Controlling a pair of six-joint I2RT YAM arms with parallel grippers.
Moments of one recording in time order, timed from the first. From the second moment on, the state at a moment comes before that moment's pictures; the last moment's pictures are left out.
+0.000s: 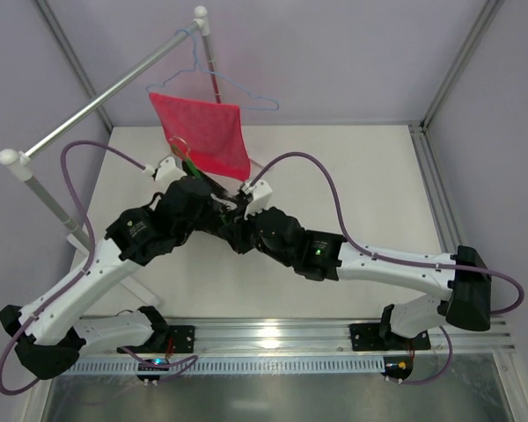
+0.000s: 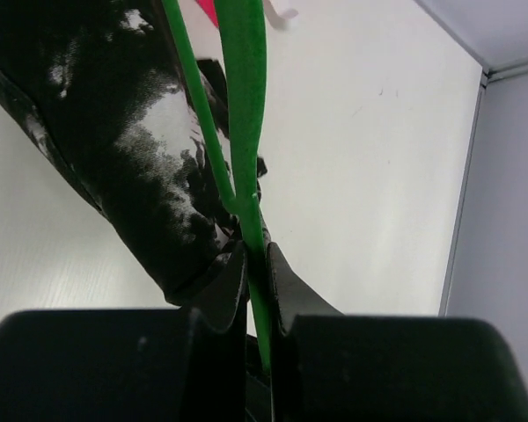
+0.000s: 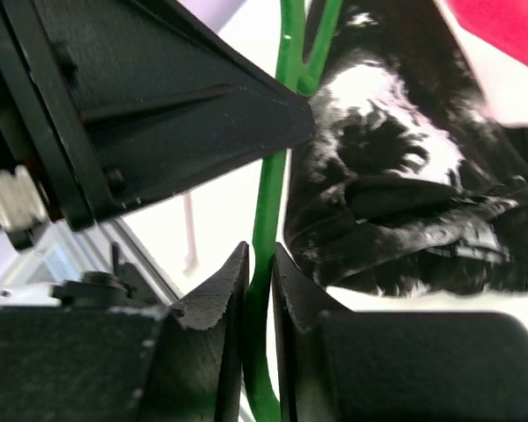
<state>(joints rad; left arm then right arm) -0.84 1.08 1.28 -0.89 -0.53 -1.12 1.21 1.39 1.11 0.01 0.34 0.50</state>
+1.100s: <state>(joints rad) -0.82 1.12 1.69 -1.02 -0.85 -0.66 1.16 1.71 1.78 -0.22 0.14 0.46</state>
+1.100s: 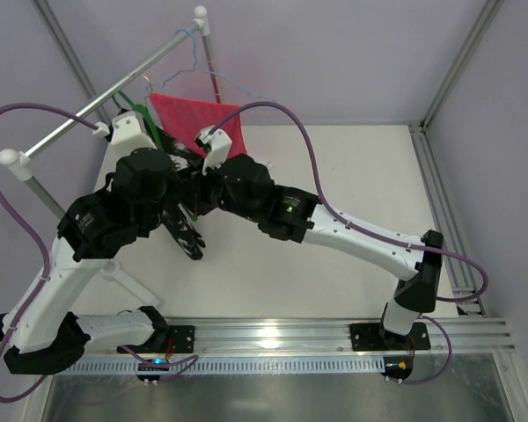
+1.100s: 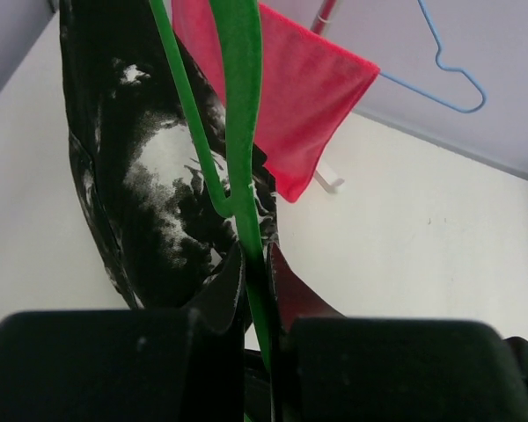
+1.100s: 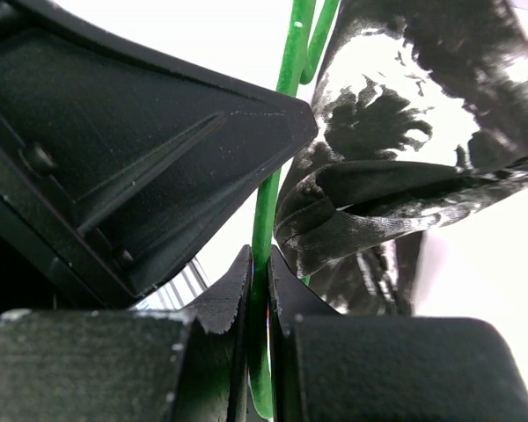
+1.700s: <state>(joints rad) -0.81 1.11 1.68 -0.99 -0.95 -0.53 1.16 1.83 1.98 -0.30 0.10 0.47</state>
